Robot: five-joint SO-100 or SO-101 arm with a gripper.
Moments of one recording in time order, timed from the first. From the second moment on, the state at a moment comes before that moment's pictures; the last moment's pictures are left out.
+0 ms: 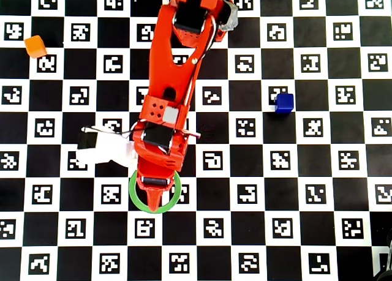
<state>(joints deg) 17.5 78.9 90.4 61.8 -11.4</state>
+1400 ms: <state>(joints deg) -28.5 114.2 98.2 92.2 26.9</state>
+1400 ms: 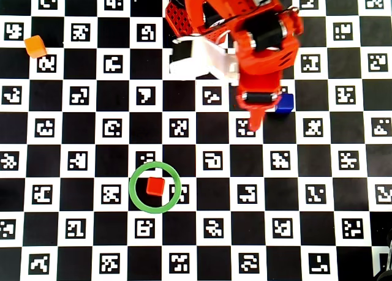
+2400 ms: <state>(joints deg) -48.9 108.4 120.2 64.2 44.4</state>
